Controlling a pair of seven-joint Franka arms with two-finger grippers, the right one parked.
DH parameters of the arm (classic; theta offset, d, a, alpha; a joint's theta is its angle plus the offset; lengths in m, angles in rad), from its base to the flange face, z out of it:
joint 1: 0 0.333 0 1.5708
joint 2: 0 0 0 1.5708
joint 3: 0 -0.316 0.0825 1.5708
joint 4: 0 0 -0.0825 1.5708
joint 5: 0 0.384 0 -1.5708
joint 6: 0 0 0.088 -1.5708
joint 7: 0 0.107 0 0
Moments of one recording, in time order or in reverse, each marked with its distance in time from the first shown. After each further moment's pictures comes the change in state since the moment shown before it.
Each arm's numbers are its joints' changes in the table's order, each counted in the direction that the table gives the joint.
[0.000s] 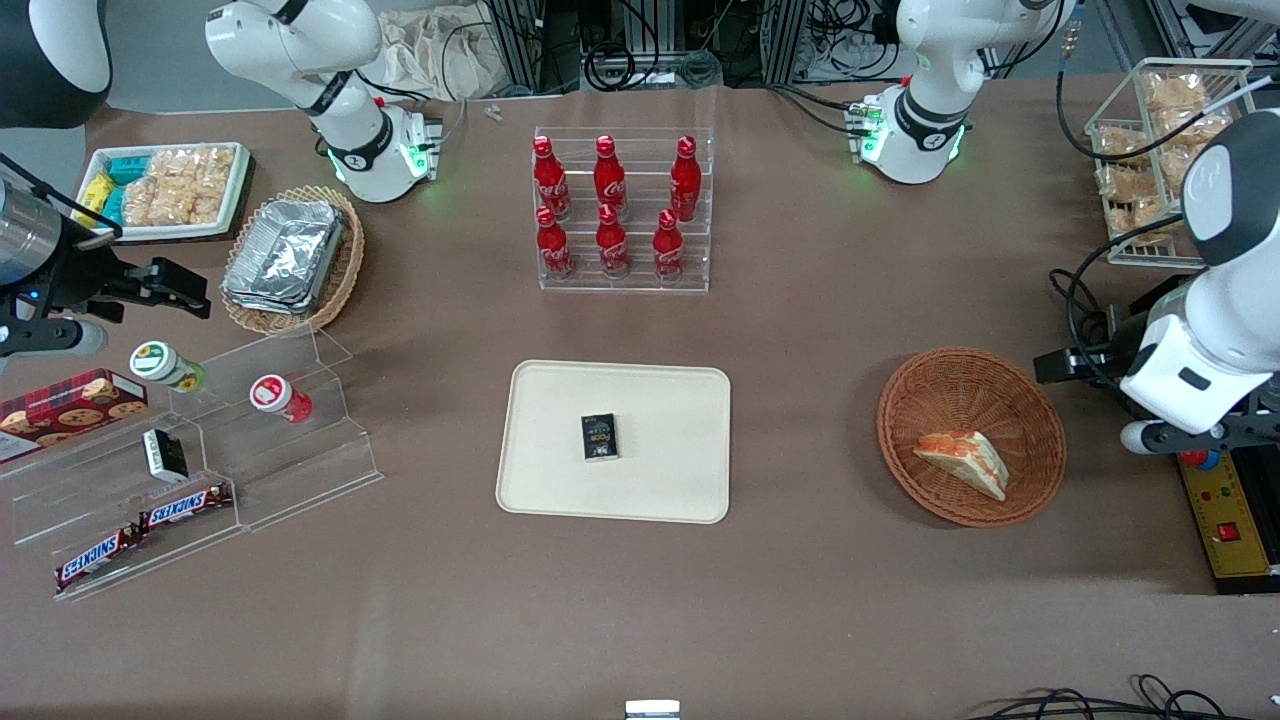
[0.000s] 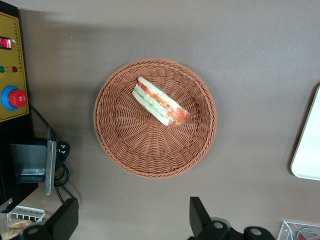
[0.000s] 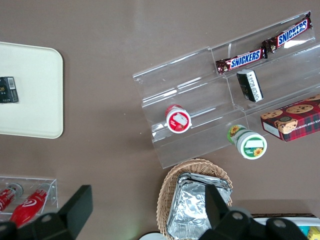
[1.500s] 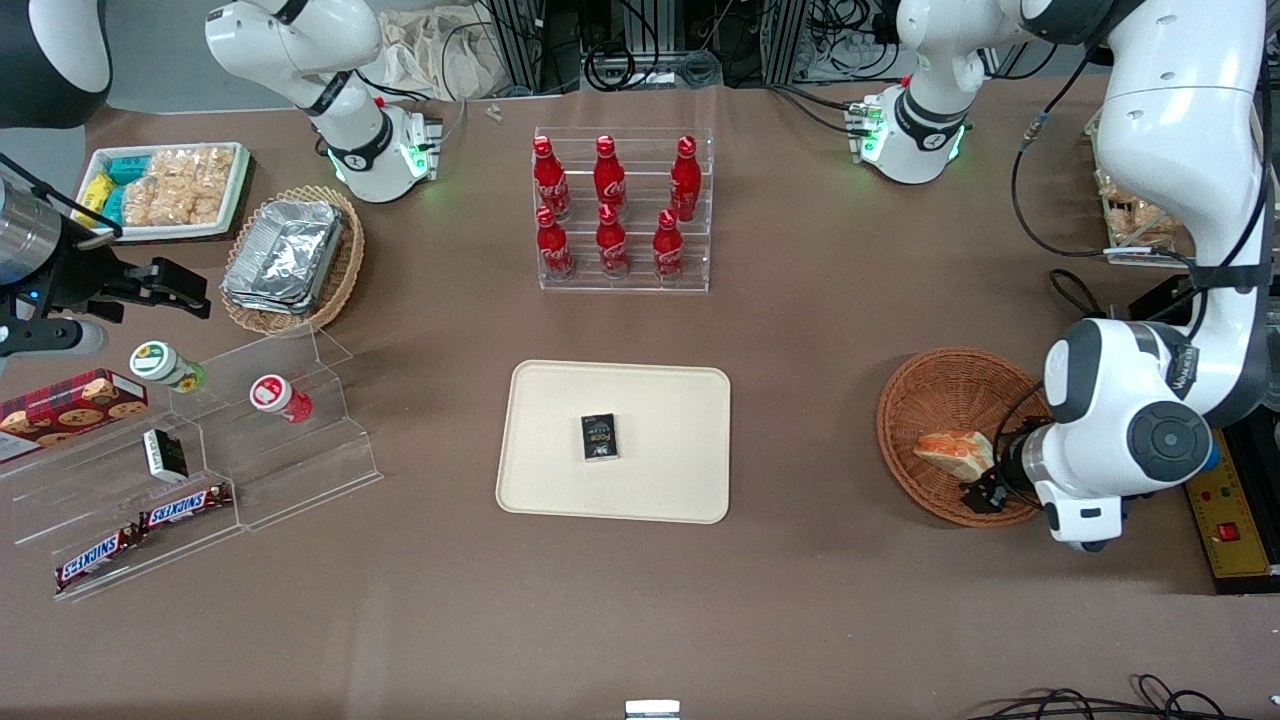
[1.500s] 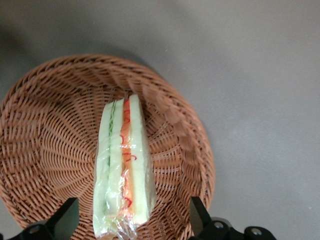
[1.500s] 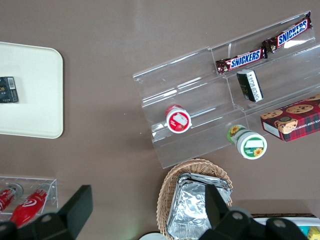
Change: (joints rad) arm -0.001 -0.306 -0.004 0.142 0.059 -0.413 -0.838
